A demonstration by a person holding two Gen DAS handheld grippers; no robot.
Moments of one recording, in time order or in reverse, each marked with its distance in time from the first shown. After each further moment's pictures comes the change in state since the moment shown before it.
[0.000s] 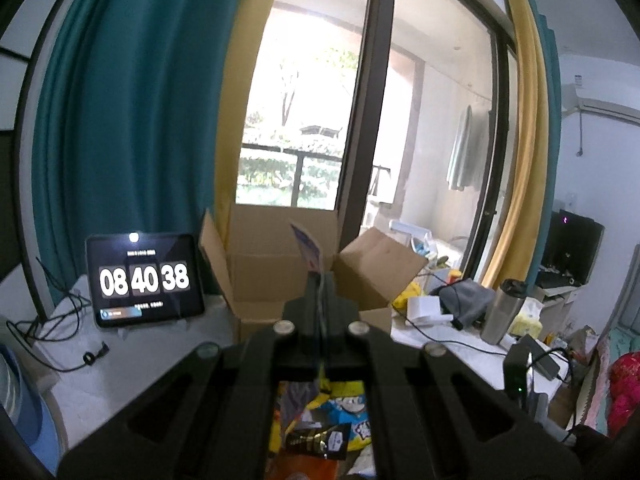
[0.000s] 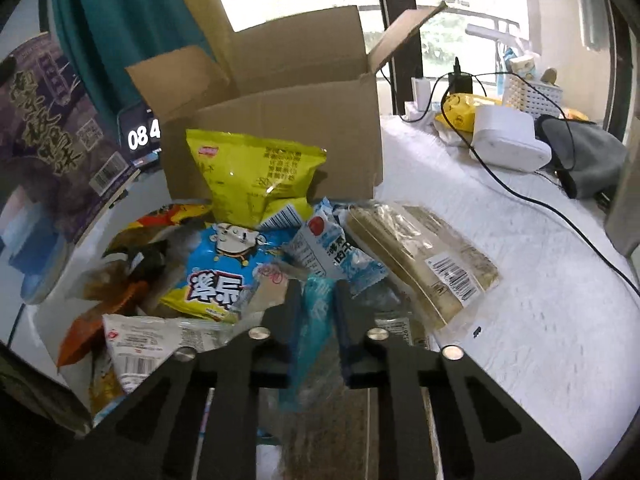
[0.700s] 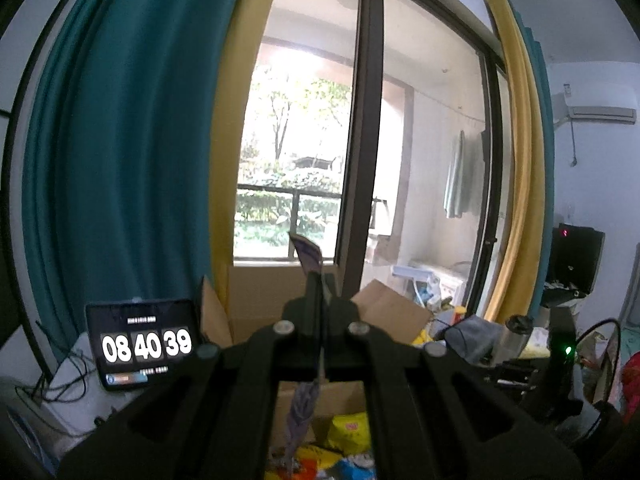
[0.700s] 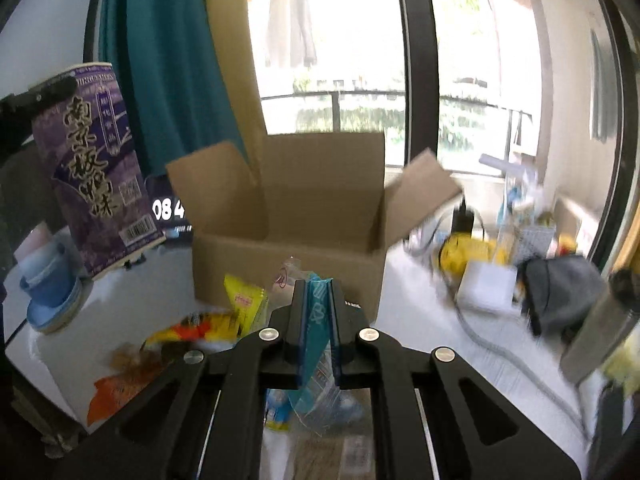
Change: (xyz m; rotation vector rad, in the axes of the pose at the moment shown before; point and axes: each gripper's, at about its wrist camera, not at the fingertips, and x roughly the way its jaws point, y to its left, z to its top) left arm 0.020 0.004 0.061 0.054 -0.124 -0.012; right arm -0.071 0.023 0.101 -0.167 -0.270 -0.012
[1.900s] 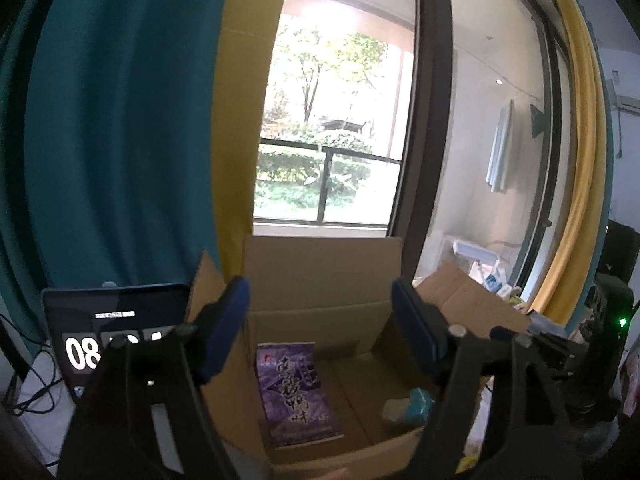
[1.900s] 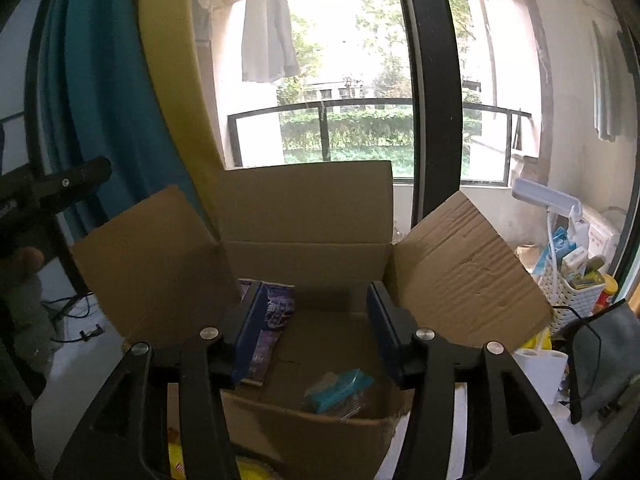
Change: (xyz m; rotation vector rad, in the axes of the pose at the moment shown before) left arm 0.173 0.056 -0.030 -0.053 0.151 0.106; right arm 0.148 -0.023 0.079 0.073 -0.025 -0.026
